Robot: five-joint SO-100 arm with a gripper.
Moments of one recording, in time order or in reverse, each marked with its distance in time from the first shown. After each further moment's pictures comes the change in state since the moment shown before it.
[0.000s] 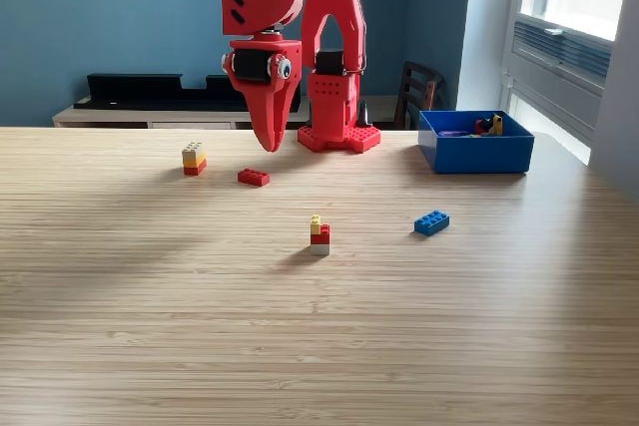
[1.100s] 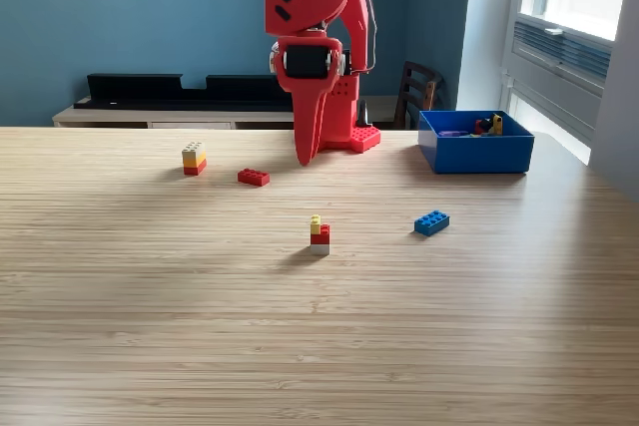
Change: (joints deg) arm -10.8 -5.4 -6.0 -4.3 -5.7
